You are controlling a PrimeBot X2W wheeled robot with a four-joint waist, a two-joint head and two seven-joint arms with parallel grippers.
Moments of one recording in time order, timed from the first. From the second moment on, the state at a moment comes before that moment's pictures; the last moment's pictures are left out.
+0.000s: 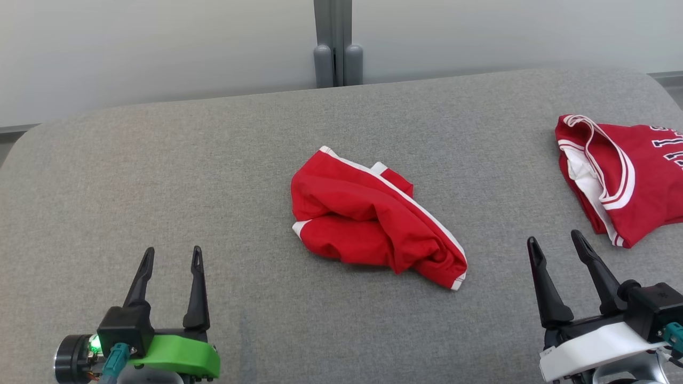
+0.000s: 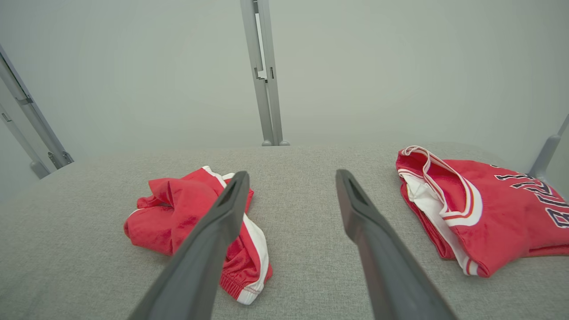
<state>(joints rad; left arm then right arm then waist) -0.02 0.28 -0.30 0.07 -0.34 0.20 -0.23 0.16 -0.11 0.01 -0.23 0.19 0.13 -0.04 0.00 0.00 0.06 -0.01</state>
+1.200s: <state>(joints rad) -0.82 0.18 -0.48 0.84 -0.39 -0.10 0.14 -0.03 -0.10 0.07 -0.14 0.21 0.13 -0.14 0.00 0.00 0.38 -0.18</state>
